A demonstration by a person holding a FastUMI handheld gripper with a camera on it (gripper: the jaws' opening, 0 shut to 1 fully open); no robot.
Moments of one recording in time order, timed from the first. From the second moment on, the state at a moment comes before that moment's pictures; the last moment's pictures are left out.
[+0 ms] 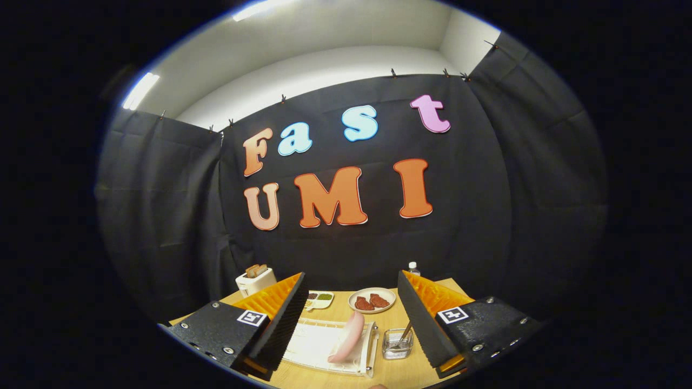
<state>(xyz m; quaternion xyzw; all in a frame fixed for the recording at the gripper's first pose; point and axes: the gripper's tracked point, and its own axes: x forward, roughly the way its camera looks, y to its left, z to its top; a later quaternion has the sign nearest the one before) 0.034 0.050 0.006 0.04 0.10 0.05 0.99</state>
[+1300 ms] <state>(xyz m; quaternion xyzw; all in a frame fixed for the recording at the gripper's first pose) 0.122 0.078 -0.241 -0.05 0.54 0.04 0.84</state>
